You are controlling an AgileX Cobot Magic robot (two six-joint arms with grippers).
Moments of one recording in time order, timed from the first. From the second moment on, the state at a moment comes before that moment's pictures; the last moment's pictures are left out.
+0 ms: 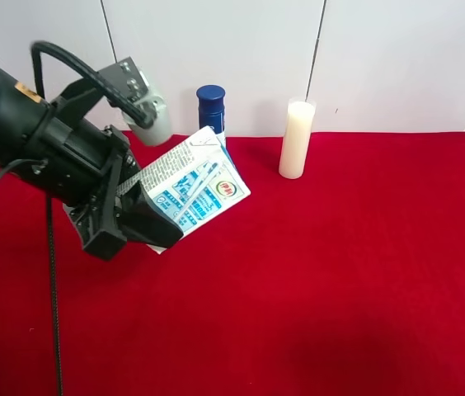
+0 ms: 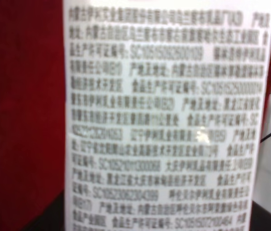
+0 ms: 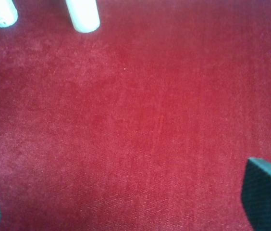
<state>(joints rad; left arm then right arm) -0.59 1.35 -0.89 -0.65 0.72 0.89 0.10 0.00 -0.48 0.08 1.07 -0.06</state>
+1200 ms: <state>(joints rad) -0.31 1.76 -1.03 -0.31 0.68 0.47 0.10 0.00 -0.48 0.08 1.07 -0.06</state>
